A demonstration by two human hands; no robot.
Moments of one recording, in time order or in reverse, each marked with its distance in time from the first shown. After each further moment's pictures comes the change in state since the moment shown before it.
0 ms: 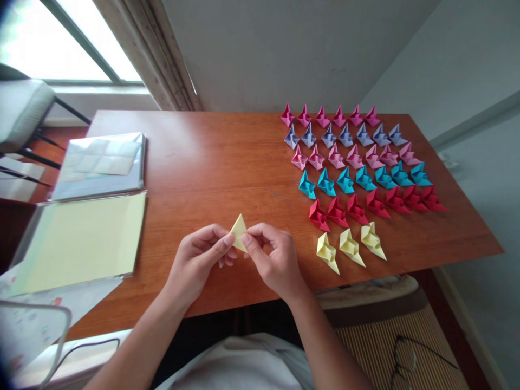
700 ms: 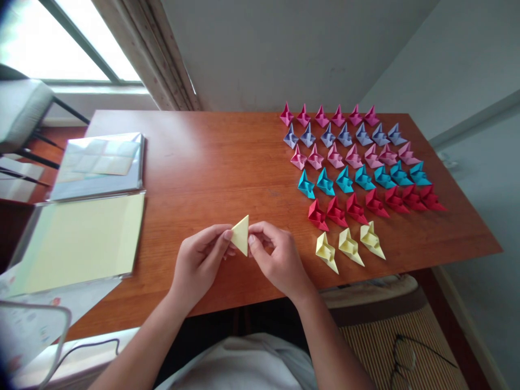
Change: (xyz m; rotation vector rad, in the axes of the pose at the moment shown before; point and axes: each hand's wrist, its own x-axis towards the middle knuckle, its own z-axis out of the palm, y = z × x) left_hand 0.002 -0.012 0.003 0.382 0.098 0.317; right_hand 0.002 0.001 -0.010 -0.015 -0.088 0.032
